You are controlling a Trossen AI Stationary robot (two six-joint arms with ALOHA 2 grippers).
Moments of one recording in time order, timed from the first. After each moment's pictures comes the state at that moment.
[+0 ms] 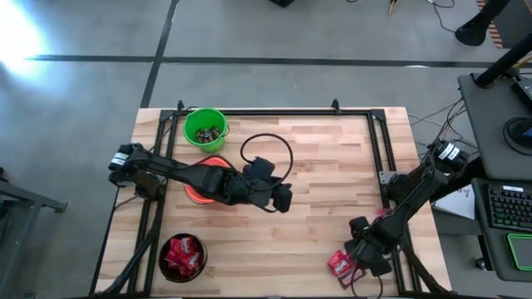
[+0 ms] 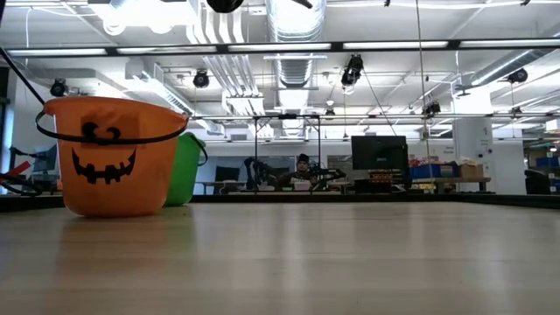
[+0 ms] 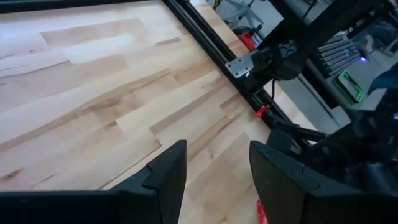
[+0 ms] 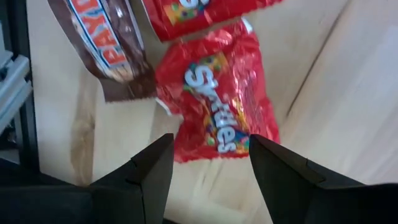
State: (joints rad) left arm -0.28 1.75 1.67 -0.60 -0.58 -1.05; right arm 0.85 1.53 0.85 -0.77 -0.24 0.59
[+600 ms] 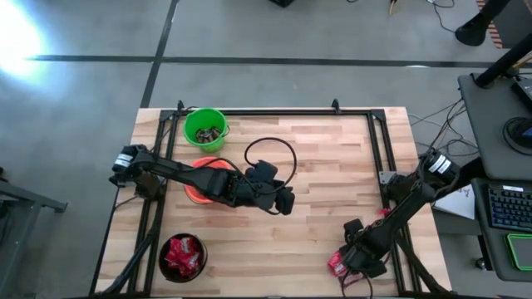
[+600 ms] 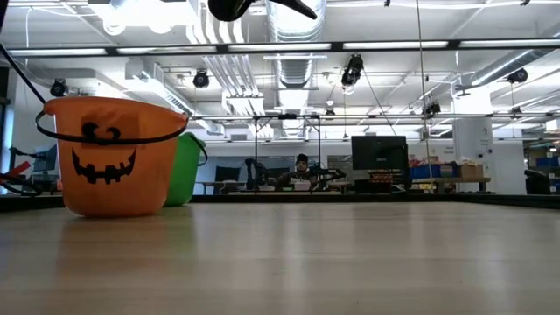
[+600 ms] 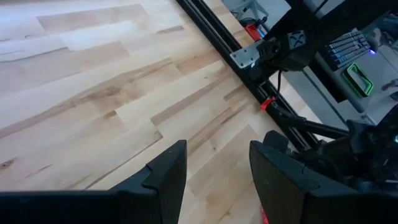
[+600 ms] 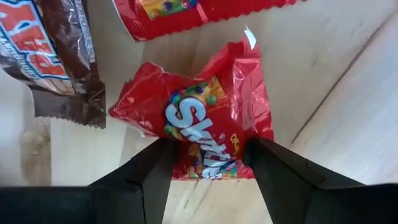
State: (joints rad) left arm -0.28 1.78 1.67 -0.60 -0.56 -1.07; right arm 0.84 1.71 0.90 -0.76 -0.23 0.49
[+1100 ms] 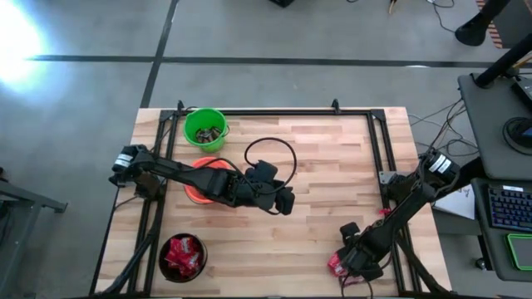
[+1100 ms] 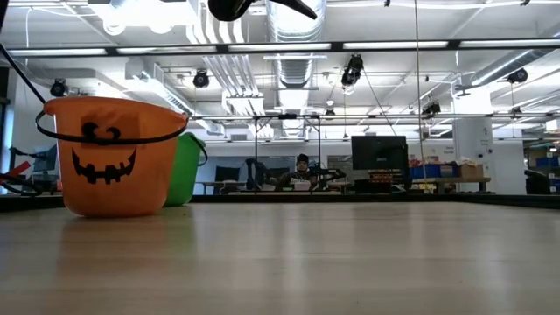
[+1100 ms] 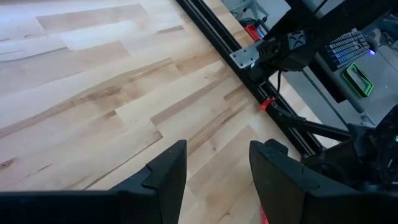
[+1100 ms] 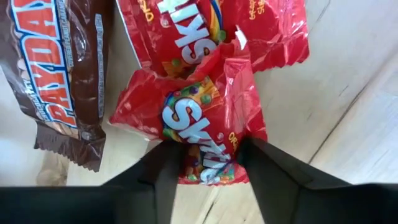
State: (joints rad) left arm -0.28 1.78 1.67 -0.60 -0.56 -1.08; right arm 0.84 1.72 0.90 -0.66 -0.16 0.50
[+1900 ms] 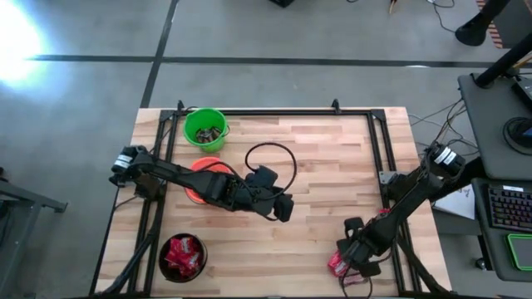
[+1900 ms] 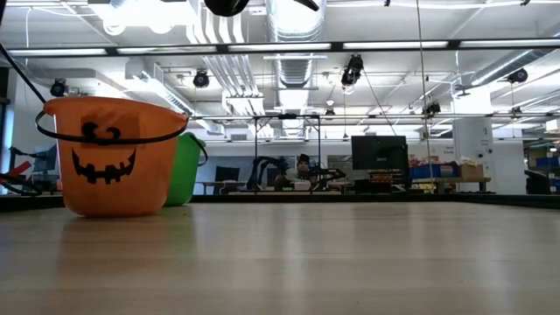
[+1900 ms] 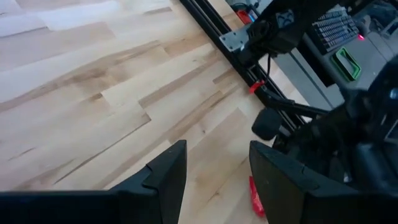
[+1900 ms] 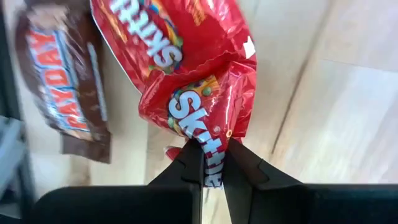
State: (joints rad) left arm -0.31 1.78 1.67 -0.60 -0.51 -1.09; right arm 0.82 1.60 0.89 -0.72 -0.18 0.65
